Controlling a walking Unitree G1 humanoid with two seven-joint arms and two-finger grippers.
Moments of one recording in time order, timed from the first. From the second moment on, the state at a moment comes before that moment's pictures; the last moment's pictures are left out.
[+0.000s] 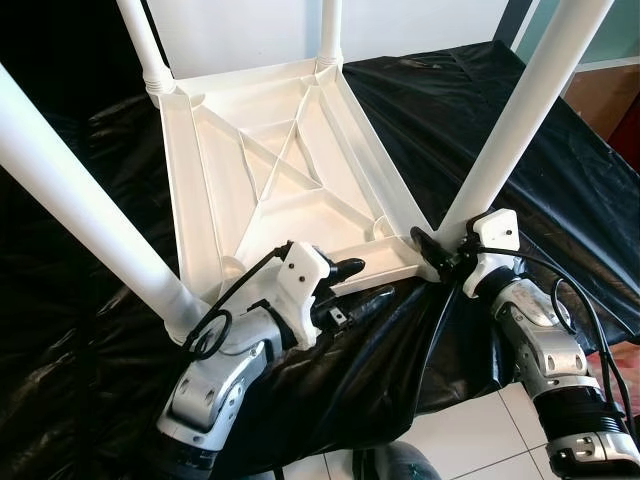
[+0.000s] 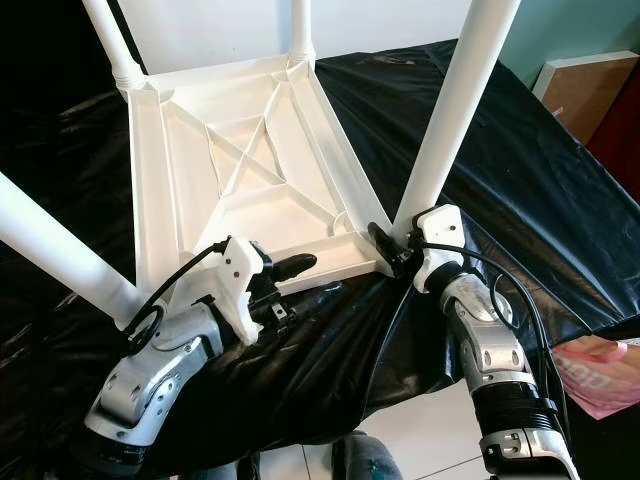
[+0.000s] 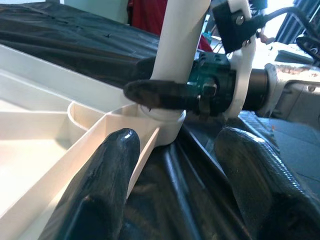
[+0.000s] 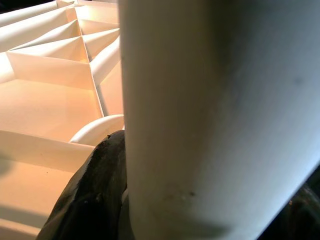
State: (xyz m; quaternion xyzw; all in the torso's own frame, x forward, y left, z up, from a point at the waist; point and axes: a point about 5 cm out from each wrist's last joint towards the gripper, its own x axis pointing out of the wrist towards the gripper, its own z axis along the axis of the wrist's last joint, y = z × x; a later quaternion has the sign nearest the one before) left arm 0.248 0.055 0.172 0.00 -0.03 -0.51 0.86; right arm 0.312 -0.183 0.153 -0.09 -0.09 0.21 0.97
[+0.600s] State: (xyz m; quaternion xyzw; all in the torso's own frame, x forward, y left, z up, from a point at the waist) left arm 0.264 0.042 0.172 -0.02 -0.03 -0.47 0.88; right arm 0.302 -0.158 0.149 -0.02 -0.10 -0.02 1.00
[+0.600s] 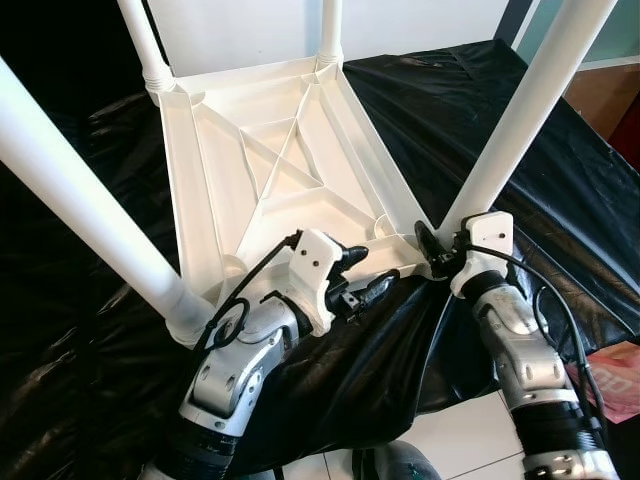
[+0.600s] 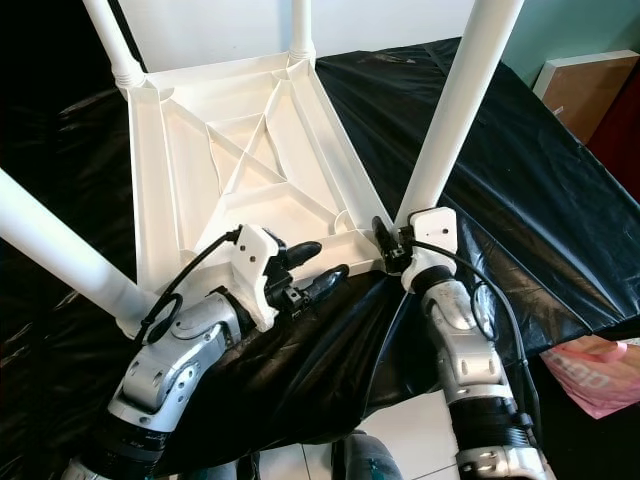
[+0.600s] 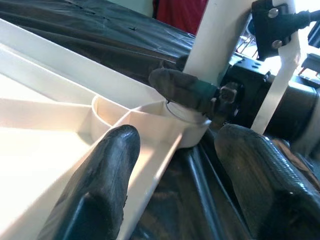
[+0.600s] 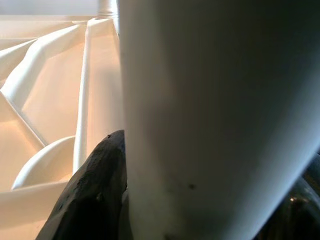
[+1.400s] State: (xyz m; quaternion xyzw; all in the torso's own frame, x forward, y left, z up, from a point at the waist) left arm 0.271 0.044 0.180 0.01 -0.06 -0.46 0.89; right arm 0.288 -0.155 0.141 0.00 -0.10 -0.08 0.99
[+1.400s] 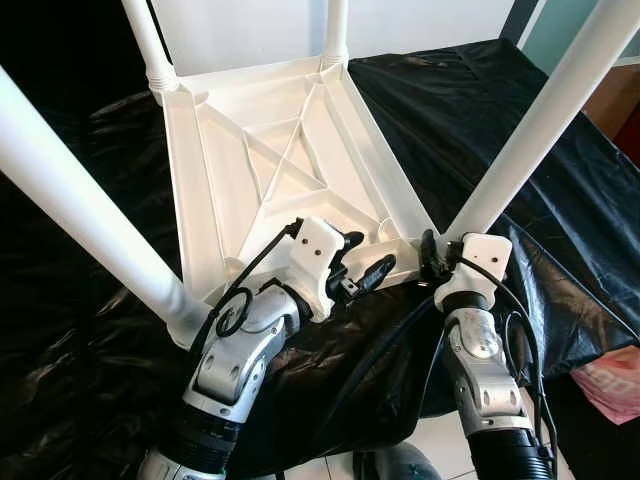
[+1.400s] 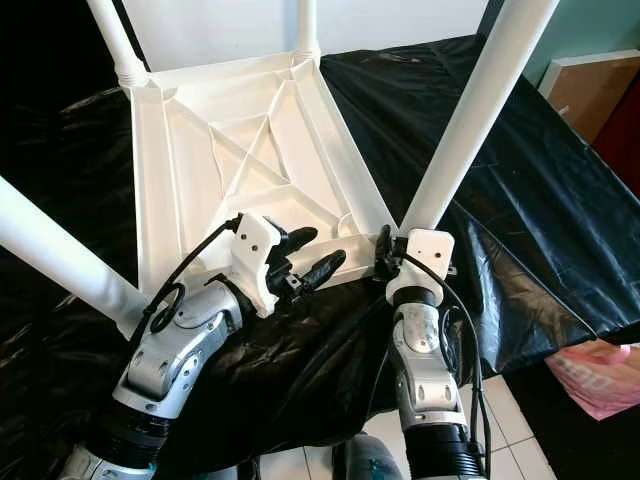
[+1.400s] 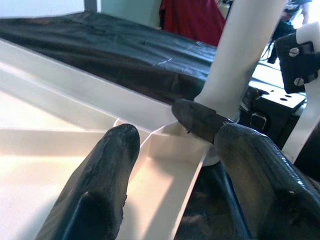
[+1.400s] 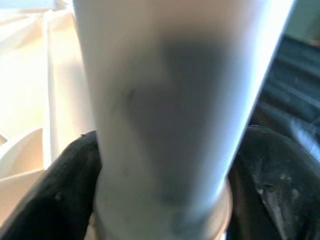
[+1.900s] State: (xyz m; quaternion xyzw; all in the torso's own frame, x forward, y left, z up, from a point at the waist) left arm 0.269 0.042 0.177 0.00 -0.05 -0.47 0.88; right arm 0.299 -0.183 0.173 -0.03 -0.15 0.10 0.98
